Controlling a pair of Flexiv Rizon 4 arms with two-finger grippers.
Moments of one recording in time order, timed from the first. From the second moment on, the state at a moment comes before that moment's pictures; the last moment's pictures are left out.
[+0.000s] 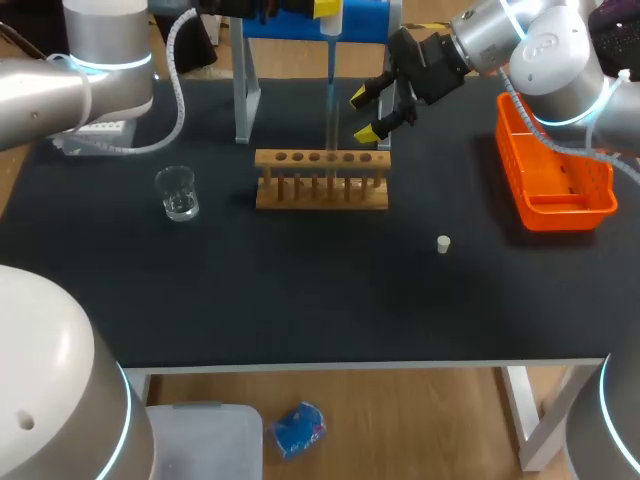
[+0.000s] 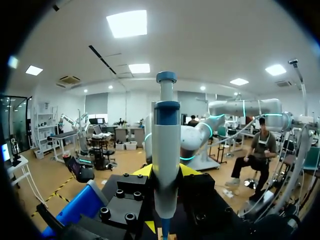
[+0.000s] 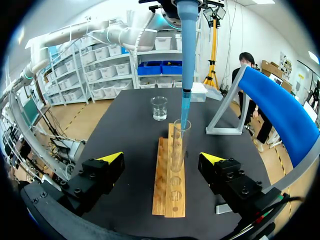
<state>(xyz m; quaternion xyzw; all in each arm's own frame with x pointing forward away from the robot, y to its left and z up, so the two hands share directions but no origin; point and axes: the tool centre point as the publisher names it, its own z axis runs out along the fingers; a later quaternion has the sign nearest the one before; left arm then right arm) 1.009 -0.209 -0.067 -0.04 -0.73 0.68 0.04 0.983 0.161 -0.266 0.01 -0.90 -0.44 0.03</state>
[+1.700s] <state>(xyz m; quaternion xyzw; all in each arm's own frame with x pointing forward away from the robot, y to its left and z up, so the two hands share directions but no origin) 1.018 -0.209 -0.099 -0.02 -0.73 0.69 0.05 0.983 0.161 -0.266 0.01 -0.90 -0.44 0.03</state>
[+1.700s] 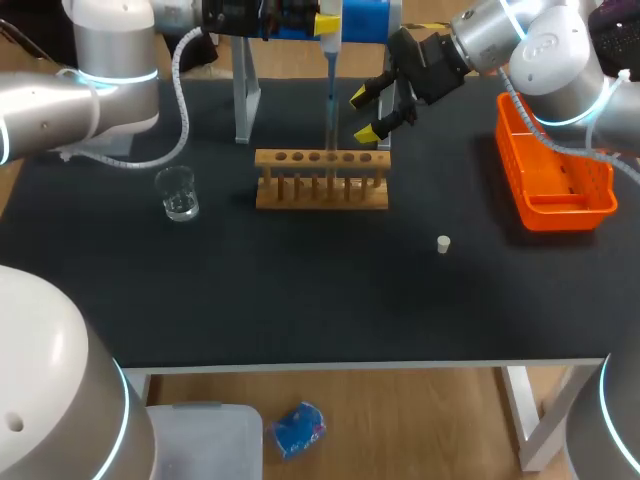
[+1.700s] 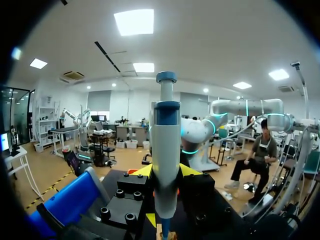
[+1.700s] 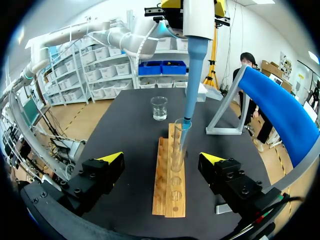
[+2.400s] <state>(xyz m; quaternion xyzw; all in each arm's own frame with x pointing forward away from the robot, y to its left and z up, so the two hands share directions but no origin) 1.018 -0.209 -0.103 -0.02 -0.72 0.69 0.05 0.983 0.161 -0.266 0.01 -0.90 -0.44 0.03</state>
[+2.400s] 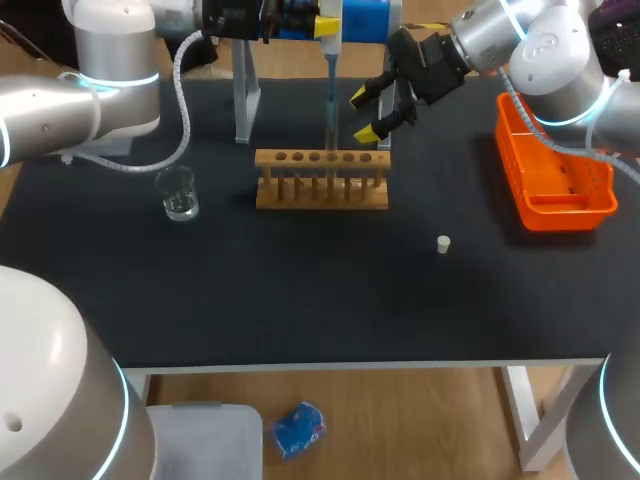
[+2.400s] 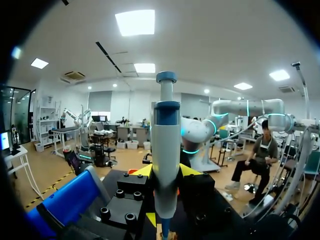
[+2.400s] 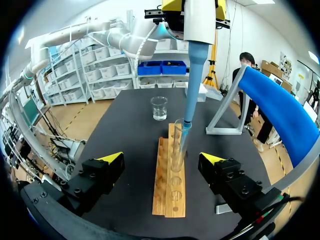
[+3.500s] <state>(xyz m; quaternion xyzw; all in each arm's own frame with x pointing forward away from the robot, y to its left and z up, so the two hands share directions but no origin) 1.017 -0.208 -0.105 -0.01 -0.72 0.69 0.04 0.983 0.161 -0.266 0.01 -0.90 -0.44 0.03</state>
